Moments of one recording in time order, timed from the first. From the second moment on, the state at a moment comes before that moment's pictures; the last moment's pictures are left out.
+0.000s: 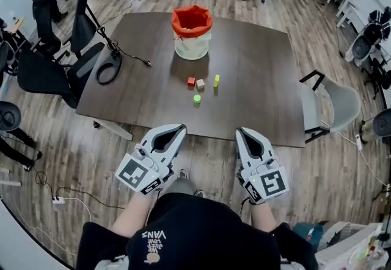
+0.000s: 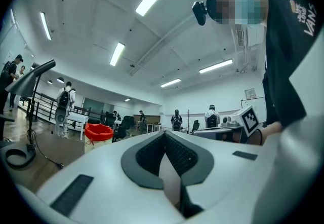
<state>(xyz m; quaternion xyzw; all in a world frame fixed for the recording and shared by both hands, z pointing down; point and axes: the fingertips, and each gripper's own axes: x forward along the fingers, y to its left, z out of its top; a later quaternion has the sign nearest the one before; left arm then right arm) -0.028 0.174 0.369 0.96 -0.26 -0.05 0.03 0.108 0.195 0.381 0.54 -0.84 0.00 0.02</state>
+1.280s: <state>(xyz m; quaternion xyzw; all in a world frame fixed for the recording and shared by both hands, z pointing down) 0.004 -0.024 0.366 0.97 -0.25 -0.05 0.03 0.131 -0.006 0.378 0.54 -0.84 0.00 0.02</state>
